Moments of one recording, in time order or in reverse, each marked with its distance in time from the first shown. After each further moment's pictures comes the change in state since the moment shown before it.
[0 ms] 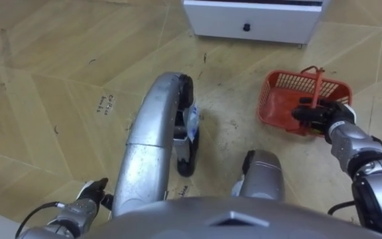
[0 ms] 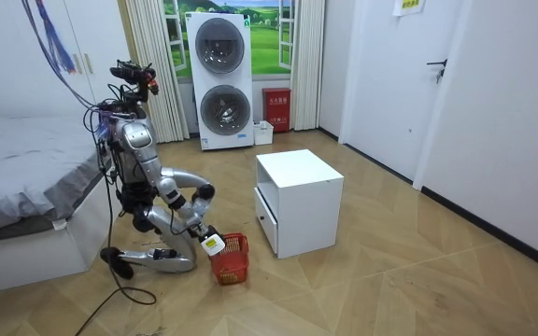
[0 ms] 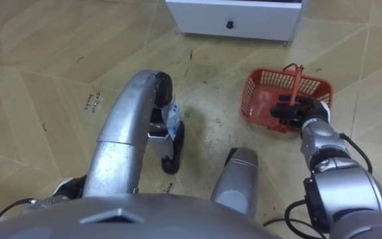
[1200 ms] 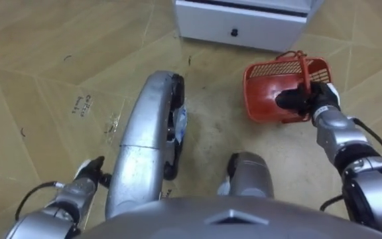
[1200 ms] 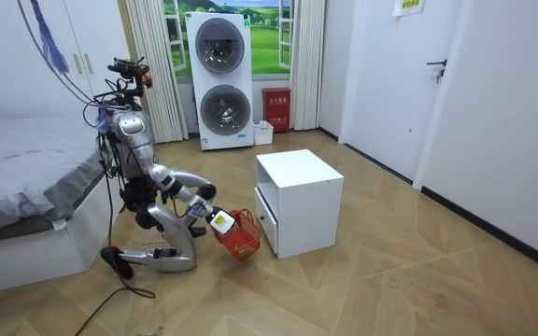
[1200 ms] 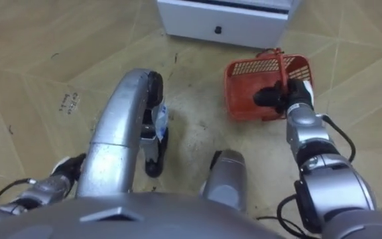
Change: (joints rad) left arm -0.111 0.013 0.044 -0.056 0.012 -0.003 0.057; right arm 0.029 0.056 0.041 -0.291 -0.215 0.003 -0.080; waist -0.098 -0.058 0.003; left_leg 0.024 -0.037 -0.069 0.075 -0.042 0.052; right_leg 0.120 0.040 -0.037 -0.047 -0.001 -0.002
